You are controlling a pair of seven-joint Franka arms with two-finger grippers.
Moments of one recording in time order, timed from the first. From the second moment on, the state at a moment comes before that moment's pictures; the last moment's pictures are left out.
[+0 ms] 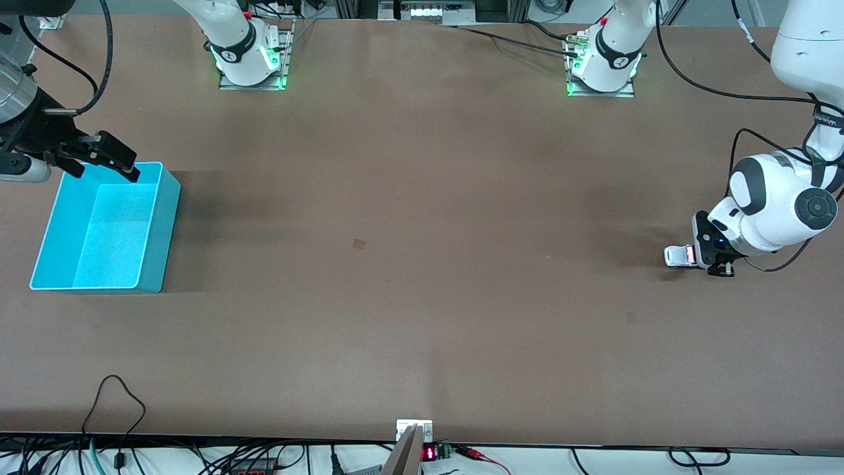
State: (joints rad) left arm 0.30 0.52 -0.02 -2.01 0.12 2.50 1.75; right arm 0.07 -0.02 0.00 -1.67 0.01 1.74 0.15
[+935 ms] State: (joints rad) left arm 0.30 0.48 -0.08 -1.88 0.12 2.19 1.65; right arm 0.07 -0.02 0.00 -1.67 0.01 1.74 0.15
